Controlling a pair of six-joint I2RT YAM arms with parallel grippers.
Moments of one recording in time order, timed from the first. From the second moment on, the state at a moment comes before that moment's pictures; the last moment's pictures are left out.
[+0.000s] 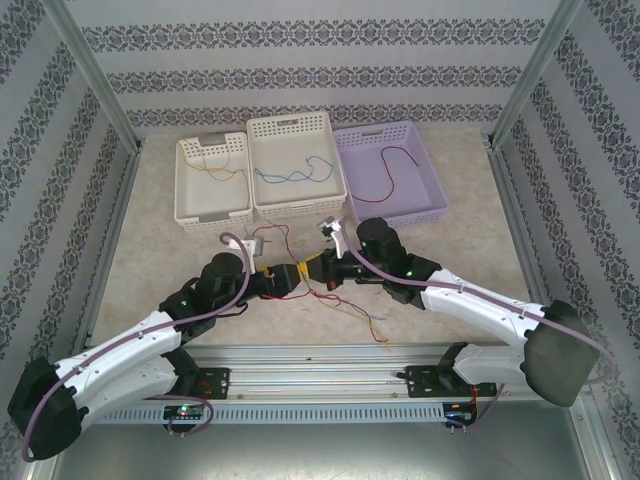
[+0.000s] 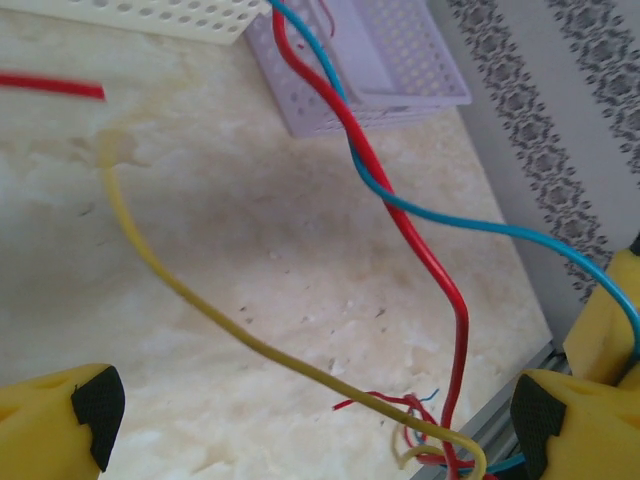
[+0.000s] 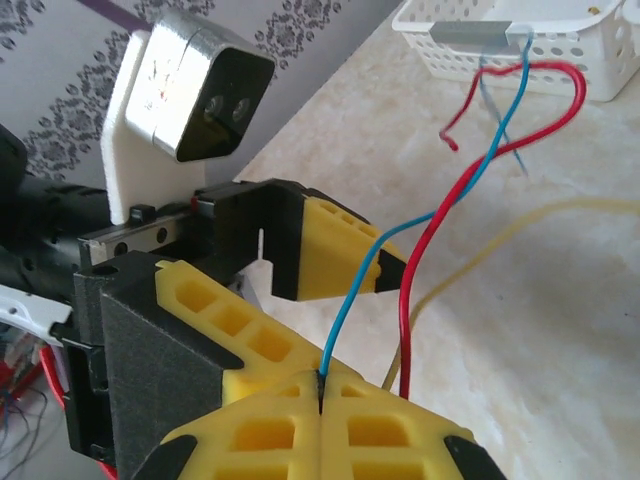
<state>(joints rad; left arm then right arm) -0.71 0.87 0.44 -0.01 0.10 -0.77 0.79 1.22 0.74 0.07 -0.53 0.49</state>
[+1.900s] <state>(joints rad) -0.84 1.40 0.25 0.78 0.25 -0.85 0.61 0.87 0.95 0.00 -0.43 0.74</state>
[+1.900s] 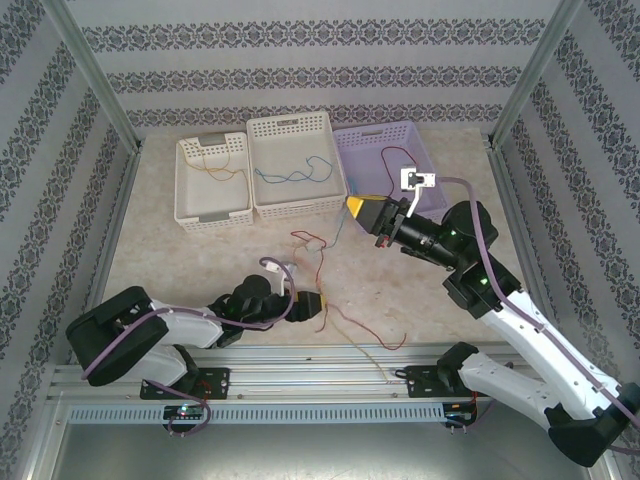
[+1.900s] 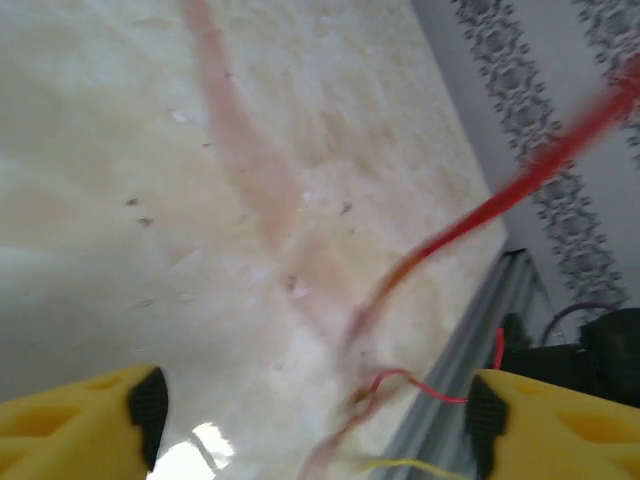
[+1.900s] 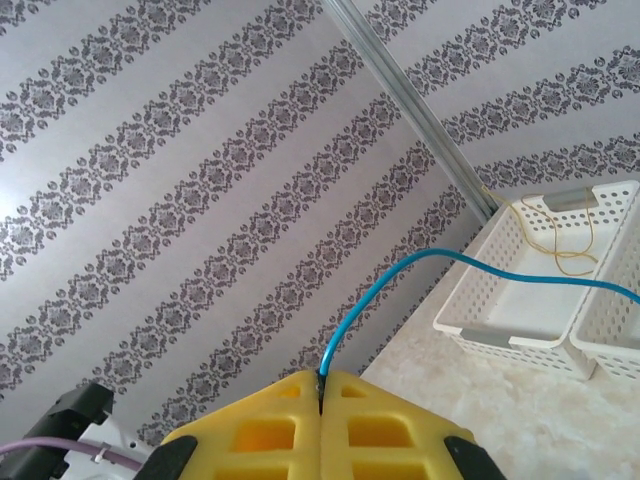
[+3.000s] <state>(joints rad) -0.84 1.14 0.22 0.72 0.31 -0.79 0.44 2.14 2.08 -0.41 -0.56 0.57</state>
